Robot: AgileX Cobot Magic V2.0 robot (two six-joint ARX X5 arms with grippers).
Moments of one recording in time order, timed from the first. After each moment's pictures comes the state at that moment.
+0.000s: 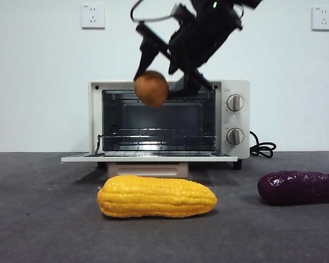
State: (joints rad) left arm -0.57 0.61 1.62 -1.32 -0.33 -0.09; right arm 0.56 1.88 1.45 -0.06 -0.22 0.46
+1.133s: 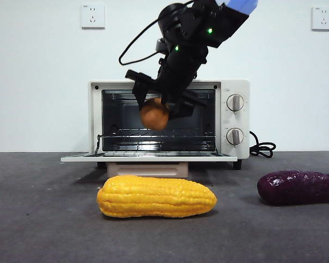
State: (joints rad) left arm -0.57 0.61 1.62 -1.32 -0.53 0.01; right arm 0.59 2.13 1.67 -0.02 0.15 0.42
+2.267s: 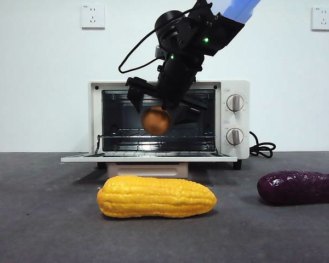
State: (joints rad) left arm -0.58 0.61 1.62 -1.32 -0.54 0.03; right arm 0.59 2.16 1.67 0.03 0.24 0.42
